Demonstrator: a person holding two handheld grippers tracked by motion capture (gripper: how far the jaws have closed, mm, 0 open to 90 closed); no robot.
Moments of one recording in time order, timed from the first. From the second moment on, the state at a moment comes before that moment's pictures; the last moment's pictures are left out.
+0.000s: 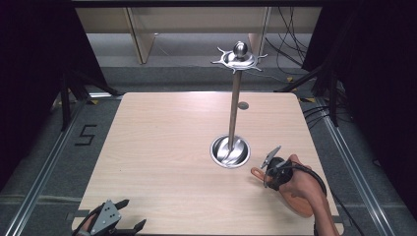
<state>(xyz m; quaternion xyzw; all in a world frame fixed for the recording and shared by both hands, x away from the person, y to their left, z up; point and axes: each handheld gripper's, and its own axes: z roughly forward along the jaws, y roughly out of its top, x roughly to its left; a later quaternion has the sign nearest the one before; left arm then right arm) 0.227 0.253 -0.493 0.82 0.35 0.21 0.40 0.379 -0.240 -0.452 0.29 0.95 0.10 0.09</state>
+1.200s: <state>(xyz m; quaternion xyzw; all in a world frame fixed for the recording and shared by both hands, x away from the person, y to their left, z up) 0.227 0.252 -0.493 0.82 0.35 0.21 0.40 0.368 -0.304 -0.396 0.36 0.84 0.37 0.14</state>
